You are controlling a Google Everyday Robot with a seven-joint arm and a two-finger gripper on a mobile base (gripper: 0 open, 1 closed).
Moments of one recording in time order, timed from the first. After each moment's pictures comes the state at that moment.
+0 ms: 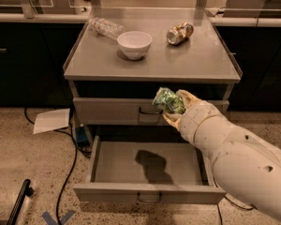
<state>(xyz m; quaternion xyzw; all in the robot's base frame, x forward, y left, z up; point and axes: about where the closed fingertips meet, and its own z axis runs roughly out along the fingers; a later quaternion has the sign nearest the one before) 0.522 -0.105 0.845 -0.46 0.67 -0.17 0.56</state>
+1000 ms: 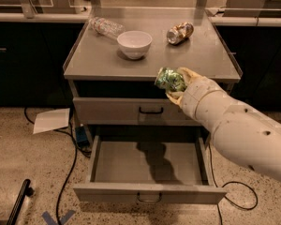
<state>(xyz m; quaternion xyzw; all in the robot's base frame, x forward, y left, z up) 0.572 -0.115 0.878 -0.48 0.62 -0.21 0.58</state>
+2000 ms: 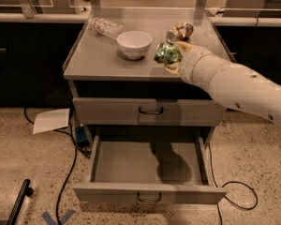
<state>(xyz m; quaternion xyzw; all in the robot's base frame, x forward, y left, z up) 0.669 -0.120 0.903 -0.51 0.60 -0.22 0.58</state>
